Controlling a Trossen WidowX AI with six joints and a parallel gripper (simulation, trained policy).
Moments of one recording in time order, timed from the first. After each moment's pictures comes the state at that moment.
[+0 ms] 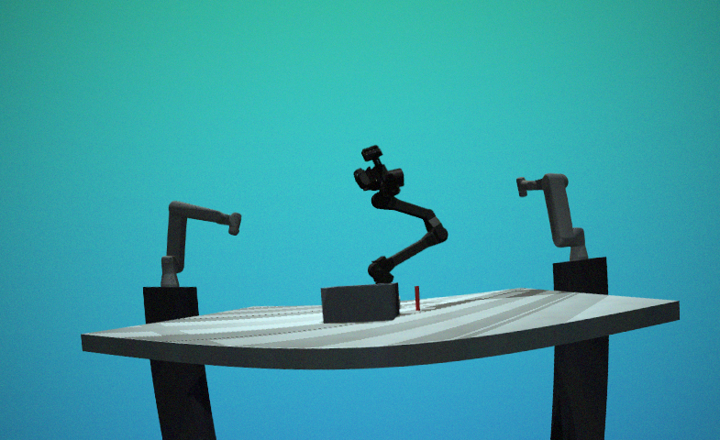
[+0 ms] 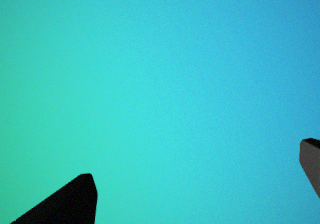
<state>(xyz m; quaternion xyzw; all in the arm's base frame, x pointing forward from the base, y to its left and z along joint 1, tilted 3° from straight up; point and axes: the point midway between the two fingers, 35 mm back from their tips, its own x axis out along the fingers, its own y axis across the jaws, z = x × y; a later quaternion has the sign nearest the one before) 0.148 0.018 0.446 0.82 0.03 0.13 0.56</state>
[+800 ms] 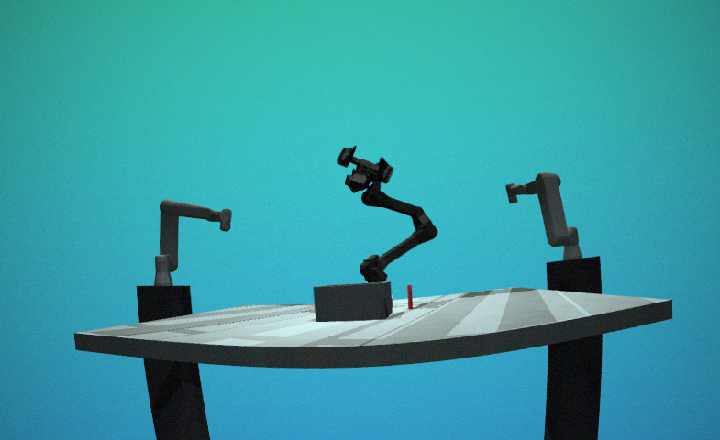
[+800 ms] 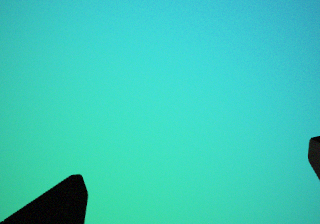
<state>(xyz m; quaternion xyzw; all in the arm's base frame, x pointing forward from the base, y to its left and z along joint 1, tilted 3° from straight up) 0.151 -0.009 0.472 0.95 0.03 0.19 0.23</state>
